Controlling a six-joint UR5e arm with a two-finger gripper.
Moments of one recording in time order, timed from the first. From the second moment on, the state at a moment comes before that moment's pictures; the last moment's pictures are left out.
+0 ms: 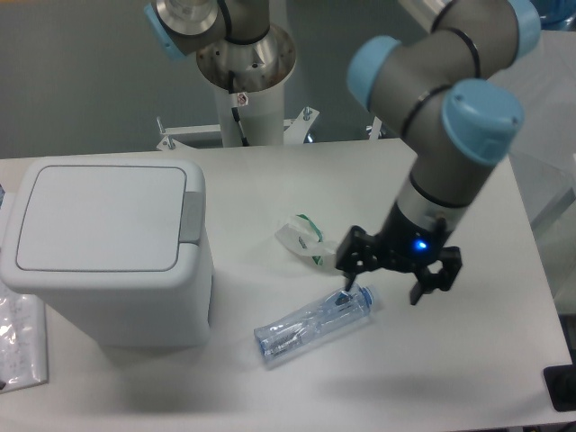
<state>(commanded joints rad) 2.55 -1.96 -1.21 -1.37 1.19 0.63</state>
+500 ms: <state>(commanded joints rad) 2.44 -1.77 -1.37 -1.36 1.17 0.63</state>
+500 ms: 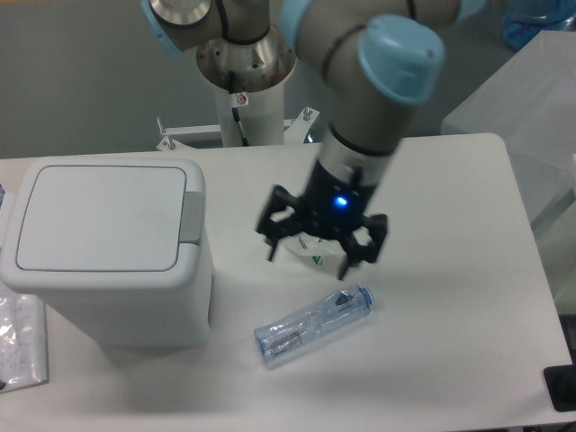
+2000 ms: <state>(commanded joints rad) 2.40 -1.74 -1.42 -1.35 1.17 0.63</state>
